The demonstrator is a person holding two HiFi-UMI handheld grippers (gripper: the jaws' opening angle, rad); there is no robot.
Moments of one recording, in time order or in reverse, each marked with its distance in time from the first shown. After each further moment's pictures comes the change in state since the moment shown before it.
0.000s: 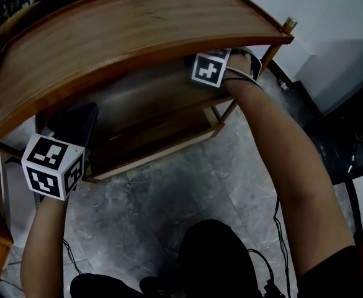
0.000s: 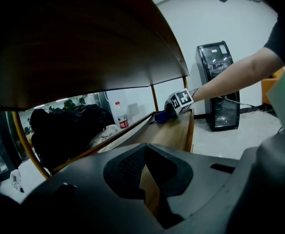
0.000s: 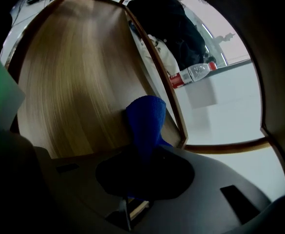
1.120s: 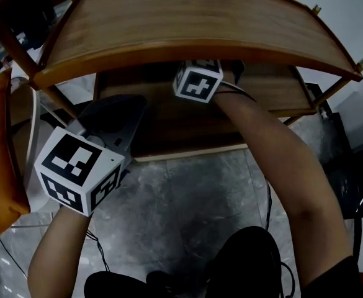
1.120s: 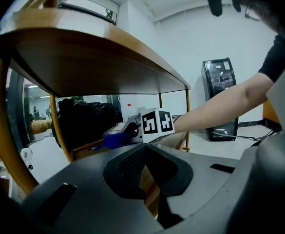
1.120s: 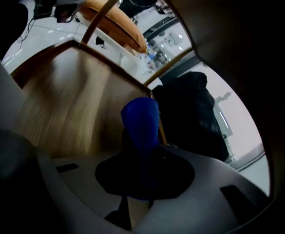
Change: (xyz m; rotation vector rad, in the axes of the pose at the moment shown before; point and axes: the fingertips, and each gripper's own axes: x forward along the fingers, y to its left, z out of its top) left arm -0.084 0.025 -0.030 -0.129 -0.066 0.011; right arm -0.093 0.081 0.340 -0.159 -0.705 -0.053
